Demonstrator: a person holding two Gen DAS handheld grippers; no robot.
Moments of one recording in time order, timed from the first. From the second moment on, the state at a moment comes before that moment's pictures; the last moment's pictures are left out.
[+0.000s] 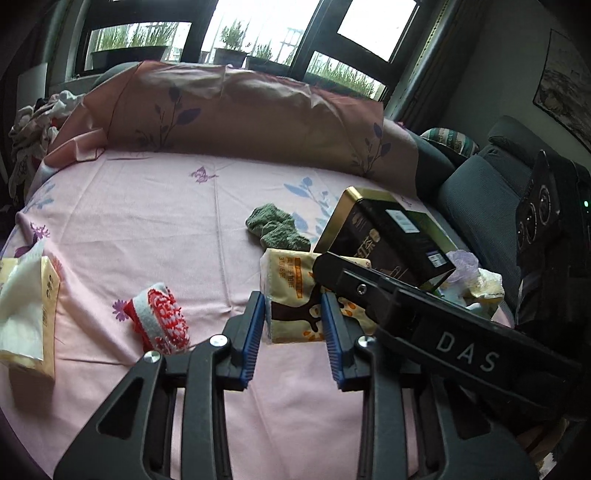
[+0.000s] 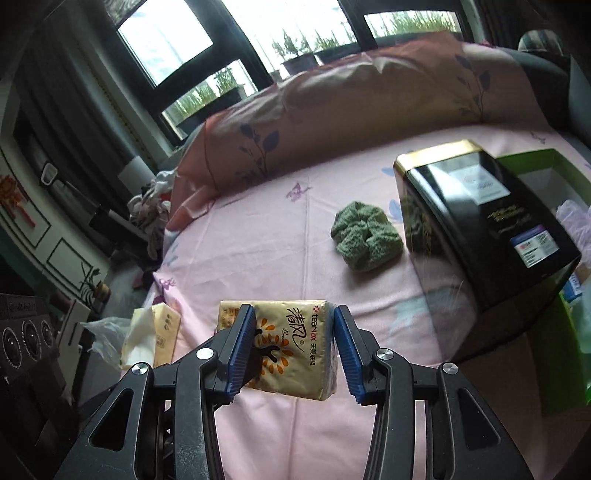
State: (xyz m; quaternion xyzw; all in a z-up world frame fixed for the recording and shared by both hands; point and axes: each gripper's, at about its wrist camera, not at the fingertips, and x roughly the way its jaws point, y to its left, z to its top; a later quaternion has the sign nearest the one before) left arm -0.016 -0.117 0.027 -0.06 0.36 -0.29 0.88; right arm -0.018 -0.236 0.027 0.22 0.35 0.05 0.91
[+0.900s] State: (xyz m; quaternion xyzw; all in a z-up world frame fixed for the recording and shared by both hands) left arm -0.033 -0.340 0.057 0.06 0.32 -0.41 0.85; right arm -0.095 -0.454 0.034 0.36 0.22 -0.07 0.91
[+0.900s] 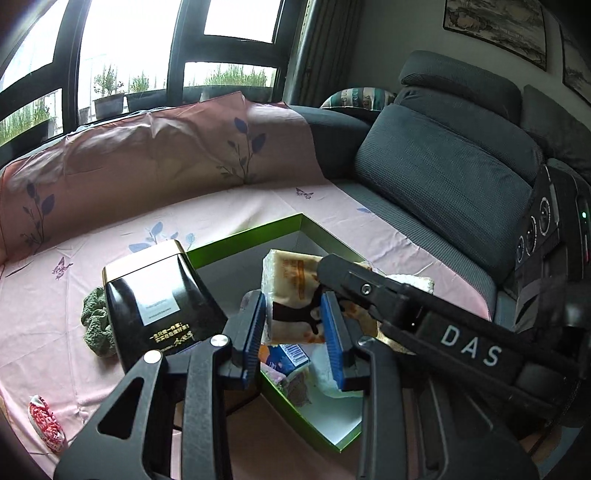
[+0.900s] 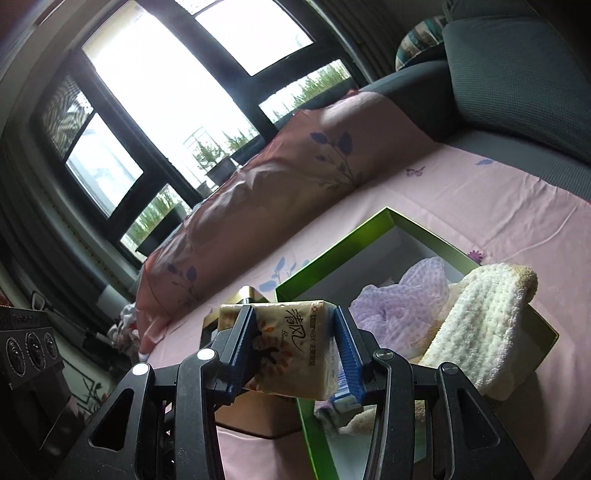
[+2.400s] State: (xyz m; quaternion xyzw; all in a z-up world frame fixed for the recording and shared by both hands) left arm -0.019 -0.115 0.056 -0.07 0.32 -0.16 0.93; right arm -0.064 -0.320 0.077 0.25 0.25 0.05 0.94
